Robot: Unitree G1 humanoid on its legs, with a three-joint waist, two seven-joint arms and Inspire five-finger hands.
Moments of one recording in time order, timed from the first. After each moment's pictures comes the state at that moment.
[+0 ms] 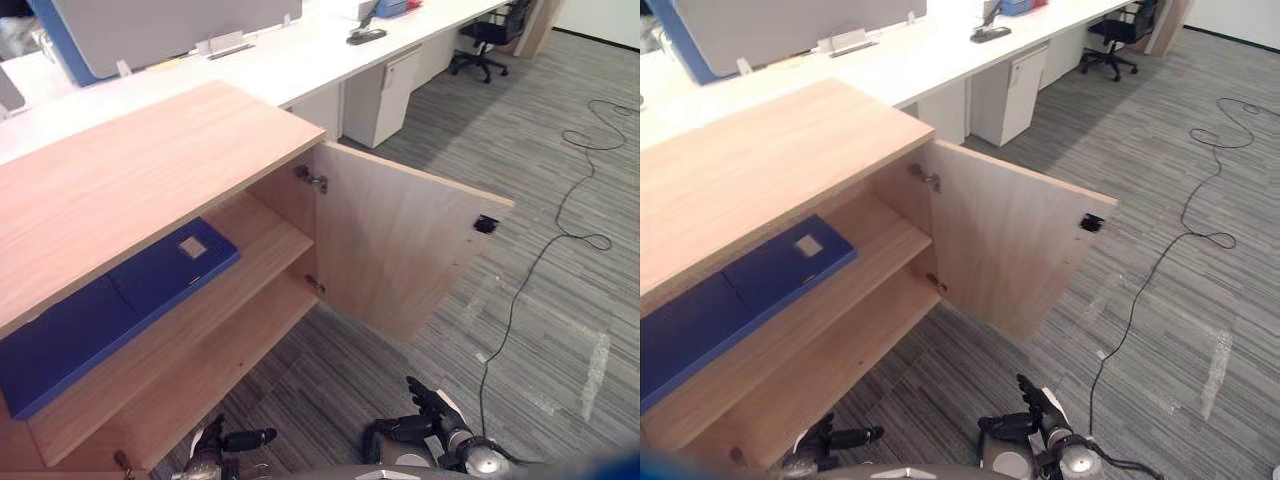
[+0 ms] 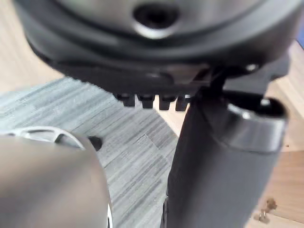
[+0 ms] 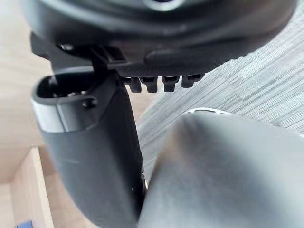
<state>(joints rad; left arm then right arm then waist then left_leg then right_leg) 0.01 0.13 0.32 1.17 0.12 -0.06 0.07 0.21 -0.17 0.05 0.69 -0.11 -0.06 0.13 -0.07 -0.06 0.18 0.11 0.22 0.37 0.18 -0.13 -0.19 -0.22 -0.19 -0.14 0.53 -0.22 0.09</state>
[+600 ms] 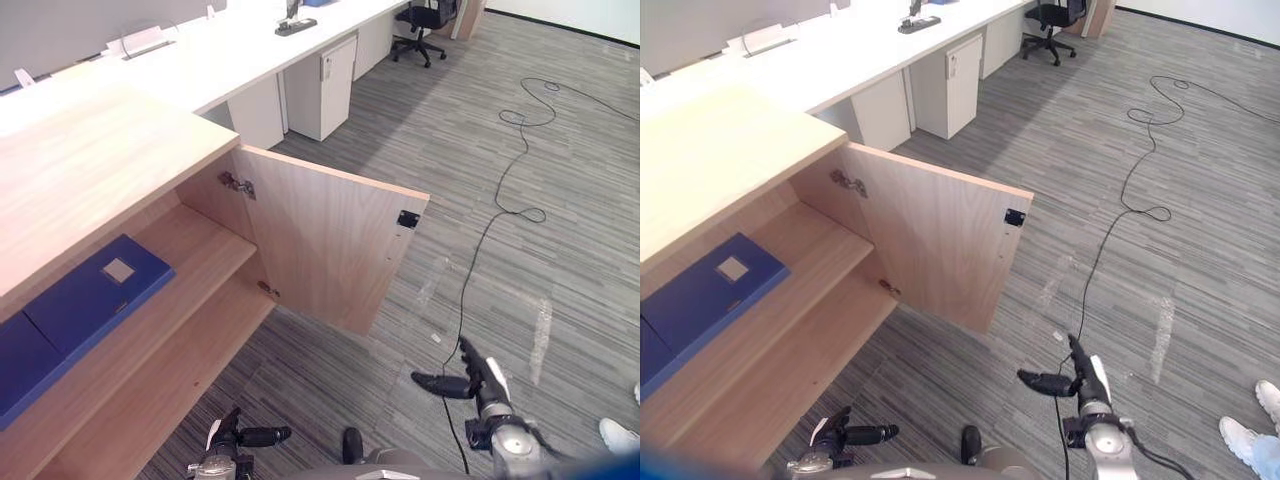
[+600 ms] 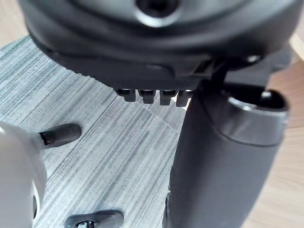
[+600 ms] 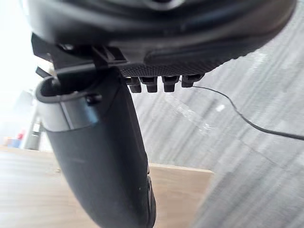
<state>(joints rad) 0.00 0.10 0.19 1.16 0.13 -0.08 0.08 0.15 -0.20 -0.18 0.42 -0.07 -0.05 0.00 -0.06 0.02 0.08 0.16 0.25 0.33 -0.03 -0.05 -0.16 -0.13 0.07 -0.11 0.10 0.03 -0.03</state>
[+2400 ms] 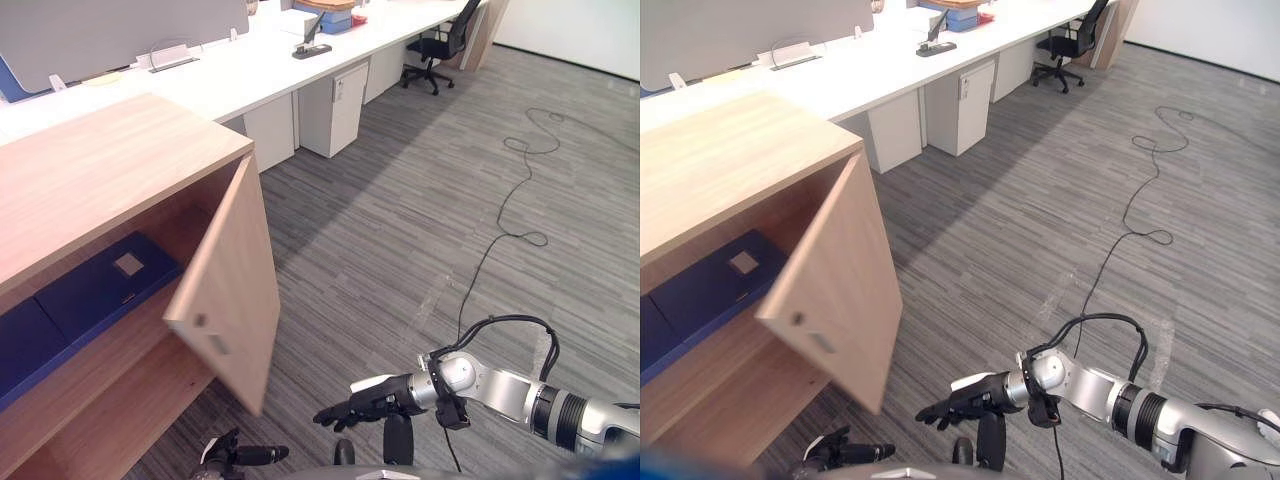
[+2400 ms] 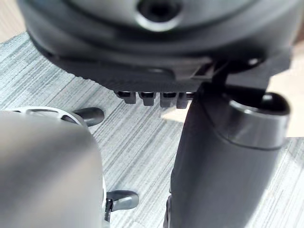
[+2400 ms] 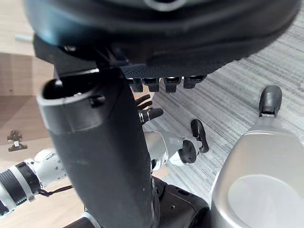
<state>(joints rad) 0.00 0.15 0.25 1.26 0.13 -0.08 -0.02 -0.40 -0.80 1.10 0.13 0.28 0.02 0.69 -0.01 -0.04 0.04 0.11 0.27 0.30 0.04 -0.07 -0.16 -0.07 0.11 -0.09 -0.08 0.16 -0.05</state>
